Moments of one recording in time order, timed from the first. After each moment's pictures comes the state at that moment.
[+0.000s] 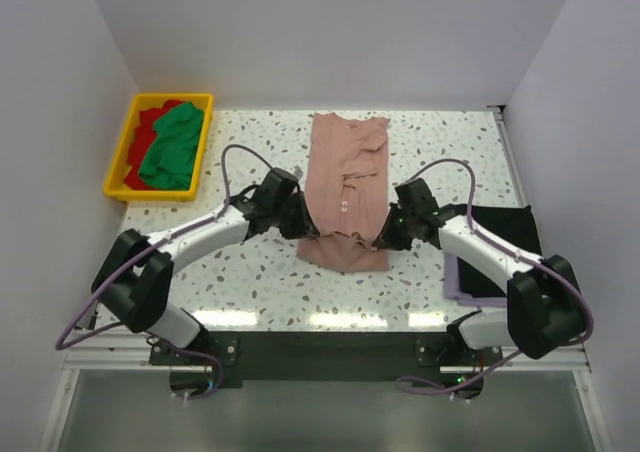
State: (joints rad) left arm -0.65 1.48 0.93 -0.32 0.20 -0.83; right arm 0.48 1.32 0.79 -0.48 -0.12 0.81
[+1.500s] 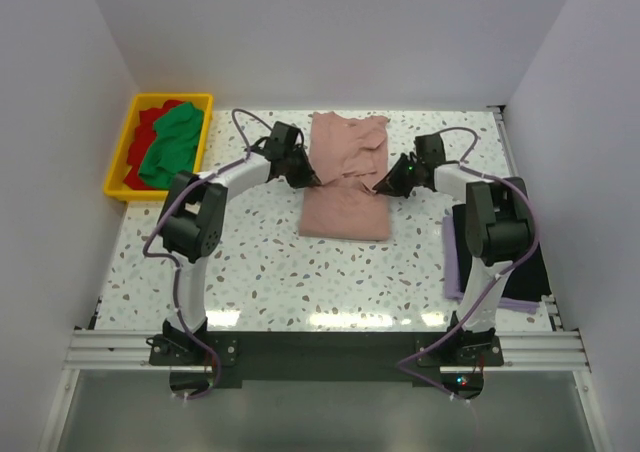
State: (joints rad) left arm -0.43 2.09 1.51 -0.30 0.22 -0.83; right arm 0.14 1.95 1.22 -0.19 -0.41 0.82
